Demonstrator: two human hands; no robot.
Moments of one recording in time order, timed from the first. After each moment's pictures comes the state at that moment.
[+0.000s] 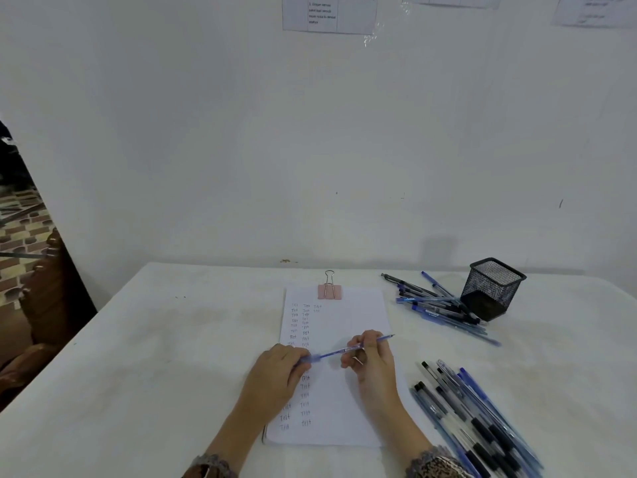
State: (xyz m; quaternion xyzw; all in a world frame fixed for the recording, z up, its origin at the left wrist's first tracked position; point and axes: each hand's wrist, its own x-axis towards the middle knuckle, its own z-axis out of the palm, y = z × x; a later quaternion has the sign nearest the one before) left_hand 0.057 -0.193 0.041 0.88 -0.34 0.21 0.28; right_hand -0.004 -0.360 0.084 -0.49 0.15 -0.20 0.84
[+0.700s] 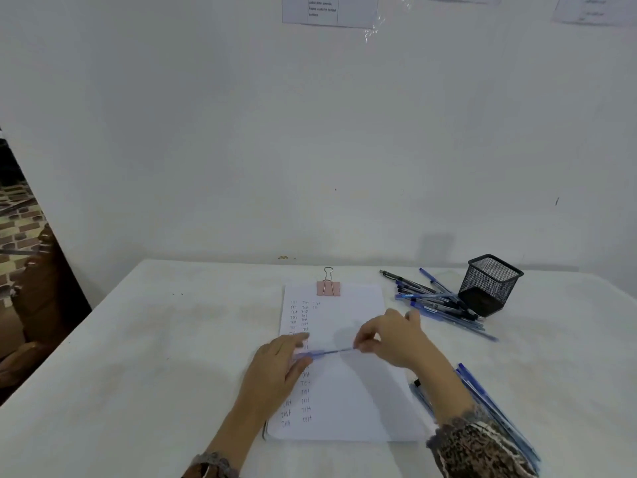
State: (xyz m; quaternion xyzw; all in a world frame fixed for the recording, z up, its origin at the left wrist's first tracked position) left_hand 0.052 -0.192 0.053 0.88 -0.31 0.15 0.33; right_hand -0.004 -0.410 0.156 -0.99 0.02 0.05 0.11
